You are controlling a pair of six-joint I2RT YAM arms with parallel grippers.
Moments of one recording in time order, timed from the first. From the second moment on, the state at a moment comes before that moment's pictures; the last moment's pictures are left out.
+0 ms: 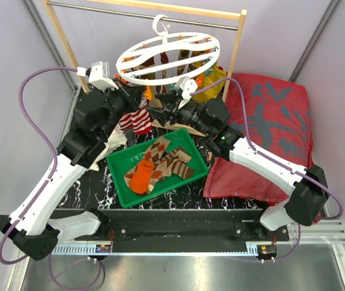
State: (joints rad) left arm -0.59 1.10 1.38 -0.25 -0.21 -0.53; right arm 0.81 1.48 1.27 0.47 -0.26 0.01
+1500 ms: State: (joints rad) left arm -0.59 1.01 1.35 -0.23 -0.08 -0.41; right arm 0.79 1.53 1.35 0.47 -0.30 0.07
